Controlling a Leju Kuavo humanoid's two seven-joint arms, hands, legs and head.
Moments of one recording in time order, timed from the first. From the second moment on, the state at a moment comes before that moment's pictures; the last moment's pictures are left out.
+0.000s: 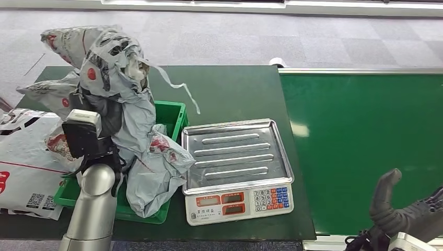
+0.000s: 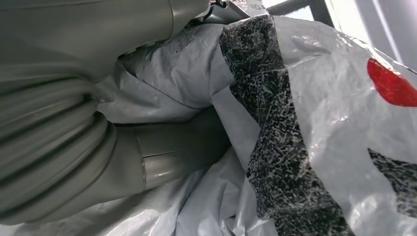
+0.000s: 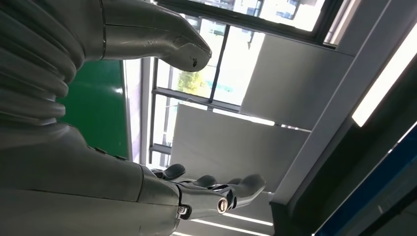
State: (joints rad) left arm -0.35 -0.09 -0.10 -1.59 -0.40 0.35 -0.34; right arm 0.22 0.11 0.00 -2.00 0.34 -0.78 -0.70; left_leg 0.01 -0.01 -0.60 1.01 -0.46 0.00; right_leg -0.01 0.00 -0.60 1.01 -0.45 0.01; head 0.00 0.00
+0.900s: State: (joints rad) left arm -0.05 -0.10 0.15 -1.89 -0.47 0.39 -0.32; right arm 0.22 0.22 -0.13 -2.01 0.39 -0.78 -0.70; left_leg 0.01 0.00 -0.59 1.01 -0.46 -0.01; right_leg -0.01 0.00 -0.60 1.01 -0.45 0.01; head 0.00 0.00
